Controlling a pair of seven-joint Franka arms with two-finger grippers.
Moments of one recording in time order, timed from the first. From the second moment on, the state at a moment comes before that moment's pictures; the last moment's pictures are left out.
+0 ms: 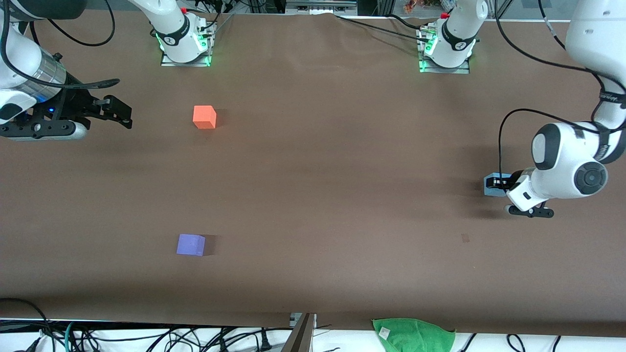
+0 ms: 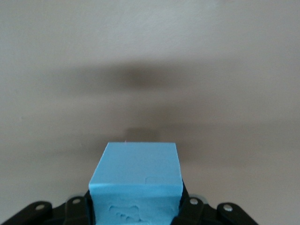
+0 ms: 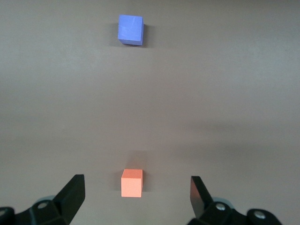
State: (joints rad) left arm 0.29 0.50 -0.24 -1.75 0.14 1.98 0.10; right arm 0.19 0.05 -0.04 -1.58 0.01 1.60 0.11
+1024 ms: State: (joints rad) left arm -0.09 0.52 -0.47 -1.61 0.04 1.96 -0.45; right arm 0.19 0.05 -0.04 -1.58 0.01 1.60 0.11
